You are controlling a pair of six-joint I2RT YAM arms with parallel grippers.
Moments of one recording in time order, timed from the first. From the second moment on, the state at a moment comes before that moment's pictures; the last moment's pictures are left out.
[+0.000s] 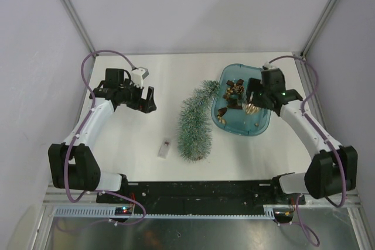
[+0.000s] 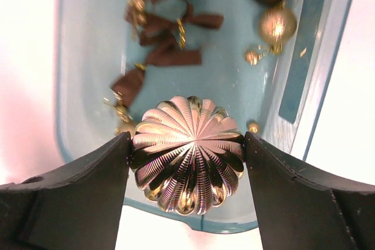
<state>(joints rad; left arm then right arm) -0.08 1.38 1.11 -0.63 0.45 0.22 0.25 1.37 1.07 -0.56 0.07 0.40</state>
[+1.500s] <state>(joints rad) -0.08 1.36 1.09 -0.63 0.51 0.24 0.34 1.20 1.65 -0.41 -0.51 0.57</state>
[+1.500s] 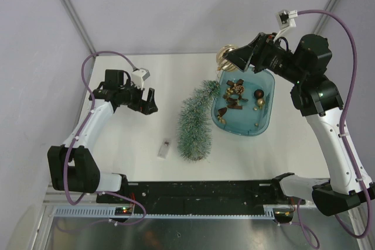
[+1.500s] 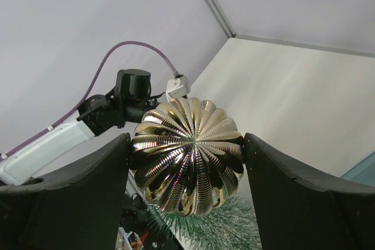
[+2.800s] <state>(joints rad) -0.22 1.27 1.36 -0.62 0.67 0.24 0.38 1.17 1.61 -0.48 -0.51 0.48</state>
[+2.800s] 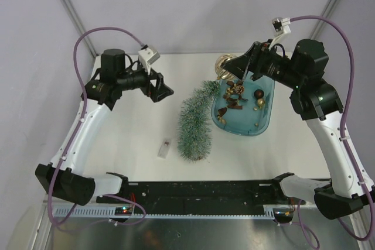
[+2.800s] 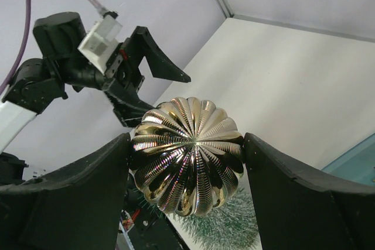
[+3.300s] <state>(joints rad) -0.34 1.38 1.63 -0.62 0.89 0.13 0.38 1.17 1.62 -0.48 -0.51 0.48</state>
